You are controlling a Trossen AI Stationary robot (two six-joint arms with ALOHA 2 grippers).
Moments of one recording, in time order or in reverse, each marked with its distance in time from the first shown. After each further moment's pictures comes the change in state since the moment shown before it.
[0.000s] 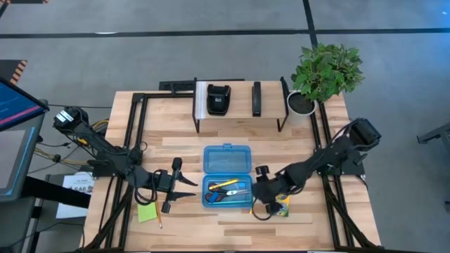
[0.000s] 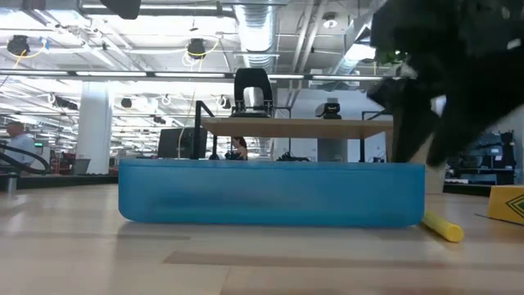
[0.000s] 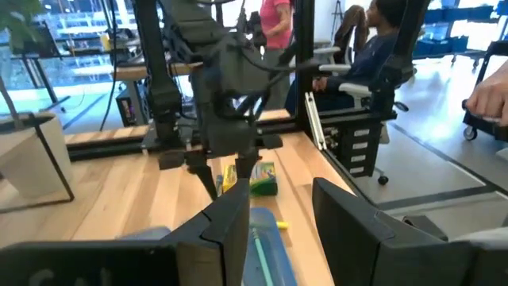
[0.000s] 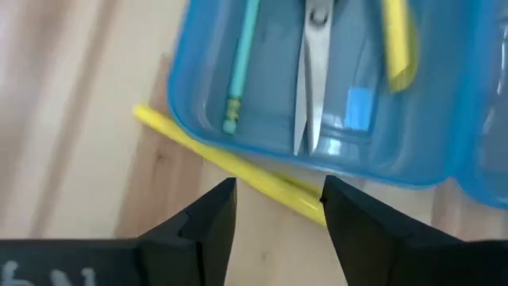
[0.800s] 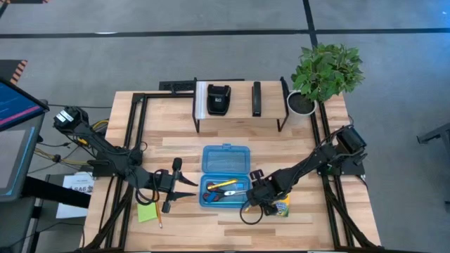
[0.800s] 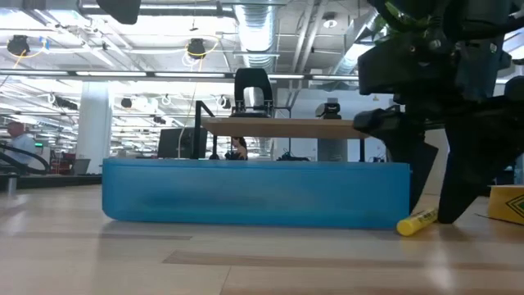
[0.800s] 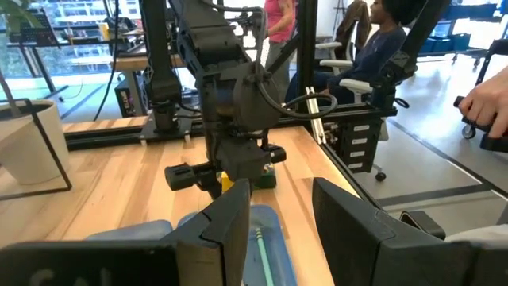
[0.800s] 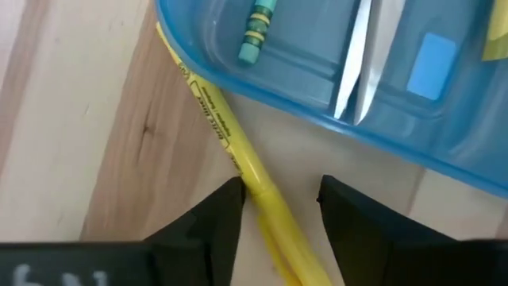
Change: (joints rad) left arm 0.000 0.000 0.000 -0.022 0.000 -0.033; right arm -0.007 0.198 0.111 -0.176 -0.065 -0.121
